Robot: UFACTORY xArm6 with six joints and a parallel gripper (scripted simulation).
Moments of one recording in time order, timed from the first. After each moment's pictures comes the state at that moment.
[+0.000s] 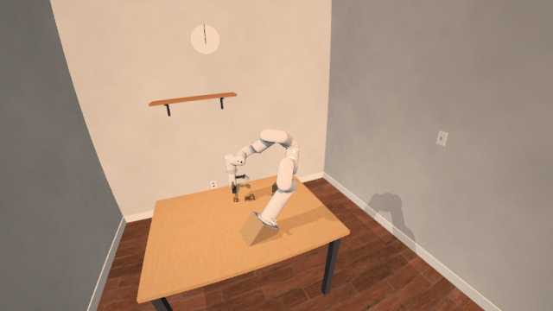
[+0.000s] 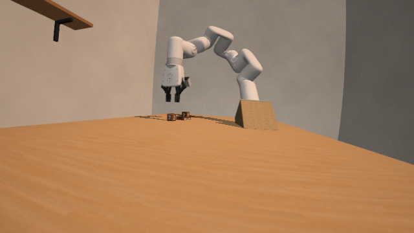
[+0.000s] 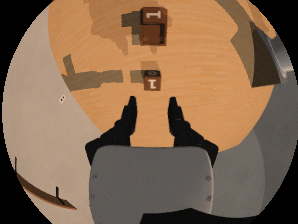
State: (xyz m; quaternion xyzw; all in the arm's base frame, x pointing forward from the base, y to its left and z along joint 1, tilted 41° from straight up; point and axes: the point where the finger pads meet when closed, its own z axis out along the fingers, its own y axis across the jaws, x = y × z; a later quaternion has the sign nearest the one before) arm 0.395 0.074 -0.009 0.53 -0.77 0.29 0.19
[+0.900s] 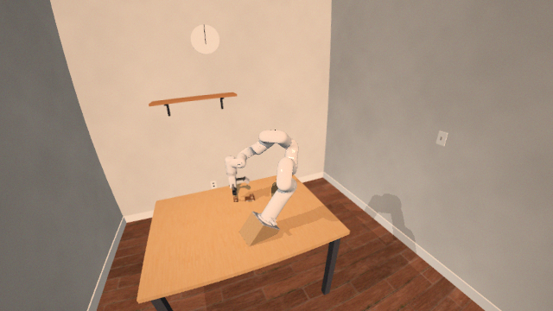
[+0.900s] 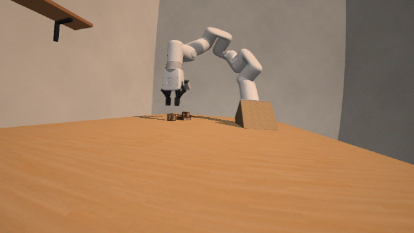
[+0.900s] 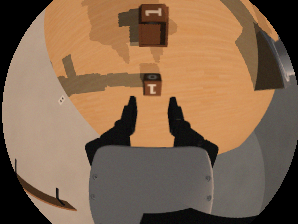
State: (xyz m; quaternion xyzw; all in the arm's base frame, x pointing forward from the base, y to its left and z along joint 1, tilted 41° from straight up) arm 0.395 0.062 -0.023 0.53 -0.77 0.29 0.19
